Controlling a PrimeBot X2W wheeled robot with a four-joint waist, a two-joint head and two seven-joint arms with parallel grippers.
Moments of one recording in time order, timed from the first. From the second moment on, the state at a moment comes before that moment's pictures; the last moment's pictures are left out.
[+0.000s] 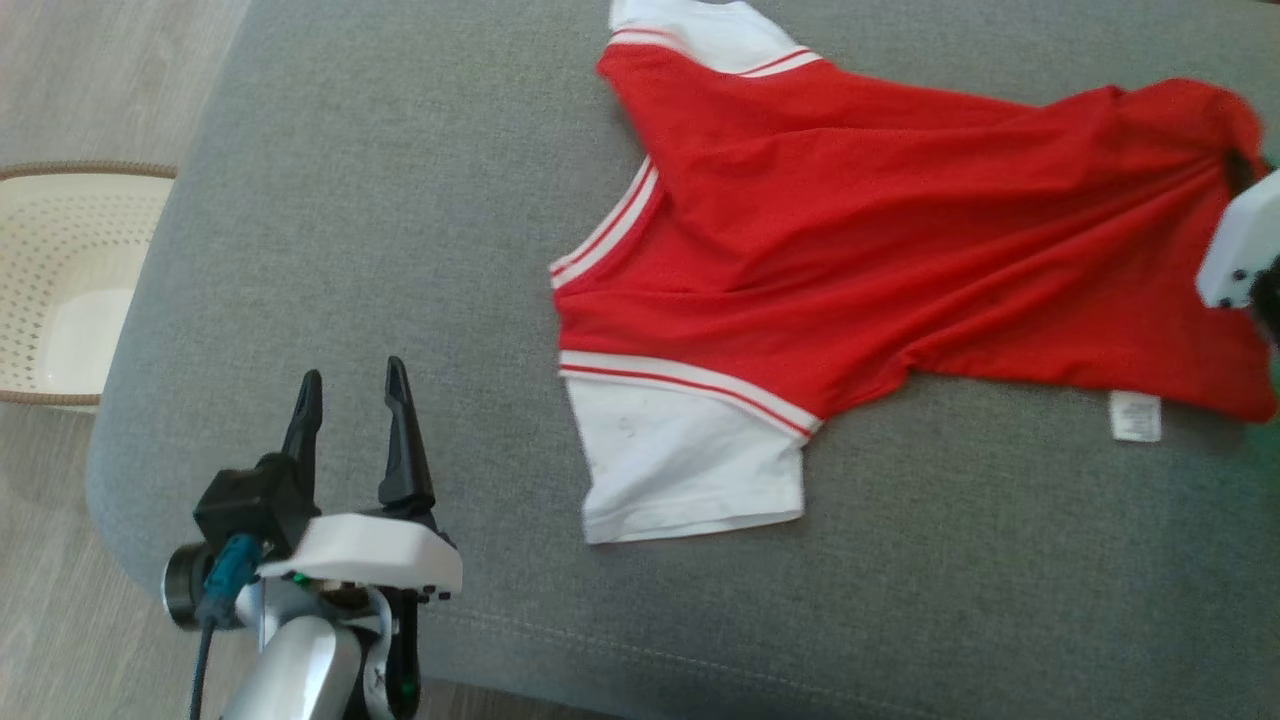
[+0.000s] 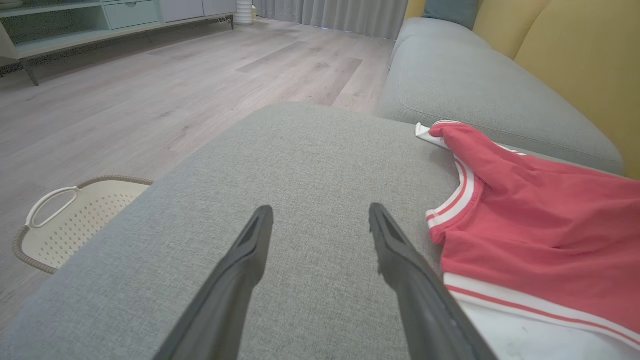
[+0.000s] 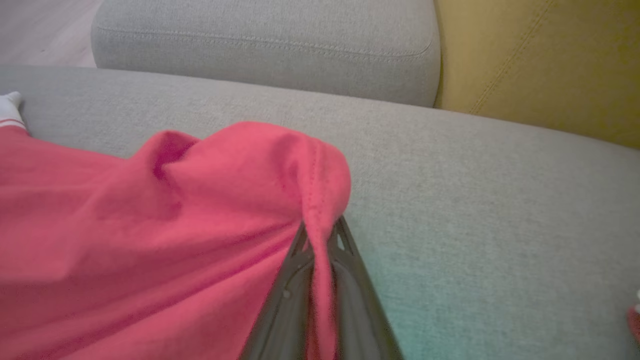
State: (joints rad) left arm -0.09 0.18 -0.38 0.06 -0.41 0.35 -0.25; right arm -0.92 -0.43 0.26 1.15 0.35 0.13 0.12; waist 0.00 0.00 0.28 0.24
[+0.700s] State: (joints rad) left arm -0.11 0.18 -0.41 0.11 -0.41 0.32 -0.25; right arm -0.93 -0.36 0.33 1.14 0.33 0.13 -0.07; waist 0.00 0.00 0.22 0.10
